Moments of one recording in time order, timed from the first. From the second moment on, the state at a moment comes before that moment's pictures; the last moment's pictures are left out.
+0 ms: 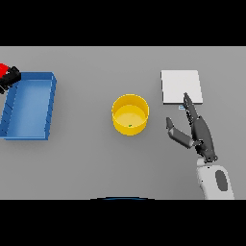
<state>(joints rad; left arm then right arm) -0.75 0.88 -0.70 -0.99 0.29 0.37 0.60 0.00 -0.10 0.09 -1.60 0.16 0.03 -0.10</state>
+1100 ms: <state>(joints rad) -0.72 0.91 -0.71 -1.08 0.35 0.27 0.53 -0.09 -0.17 0.16 -1.60 0.29 0.05 -0.05</state>
